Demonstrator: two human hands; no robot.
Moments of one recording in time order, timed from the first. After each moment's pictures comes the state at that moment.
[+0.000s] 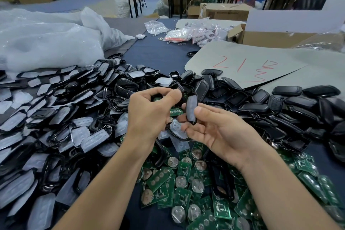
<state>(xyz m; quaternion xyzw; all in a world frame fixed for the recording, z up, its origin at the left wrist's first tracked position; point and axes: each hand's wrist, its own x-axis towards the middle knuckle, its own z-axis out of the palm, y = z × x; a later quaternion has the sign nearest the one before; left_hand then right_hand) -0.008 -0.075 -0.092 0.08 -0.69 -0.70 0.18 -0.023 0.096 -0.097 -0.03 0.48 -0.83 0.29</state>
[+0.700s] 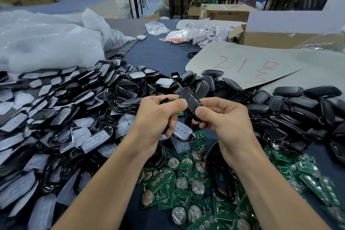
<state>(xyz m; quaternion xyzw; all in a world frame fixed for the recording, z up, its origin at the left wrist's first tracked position) -0.009 -0.075 -0.096 0.05 -0.68 -0.73 0.05 -0.020 0.086 -0.097 -0.02 0.62 -0.78 0.03</state>
